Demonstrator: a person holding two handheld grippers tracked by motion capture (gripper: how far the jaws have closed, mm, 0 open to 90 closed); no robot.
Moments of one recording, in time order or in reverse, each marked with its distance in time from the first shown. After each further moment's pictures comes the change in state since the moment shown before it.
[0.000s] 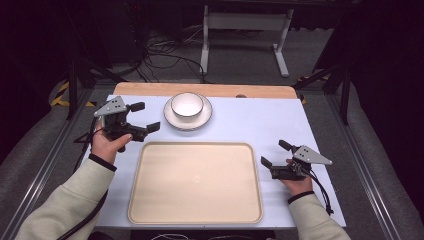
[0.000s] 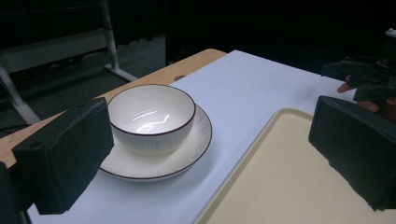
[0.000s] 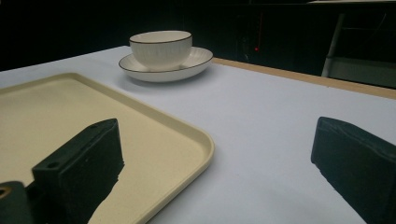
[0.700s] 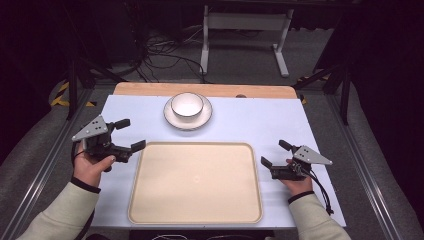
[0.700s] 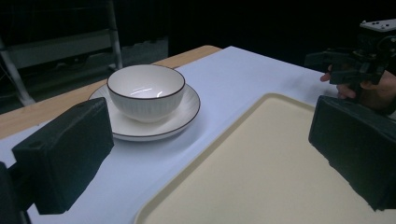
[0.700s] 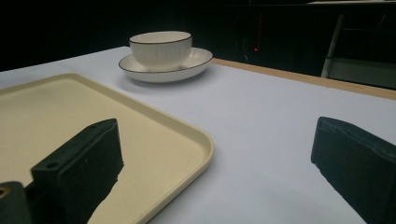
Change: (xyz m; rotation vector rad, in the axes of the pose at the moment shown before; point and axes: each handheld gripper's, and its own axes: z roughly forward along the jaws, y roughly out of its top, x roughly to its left) left arm -0.025 -0.033 -0.050 -0.031 0.014 -0.022; right arm 0.000 0.000 0.000 -0.003 -0.002 -0.002
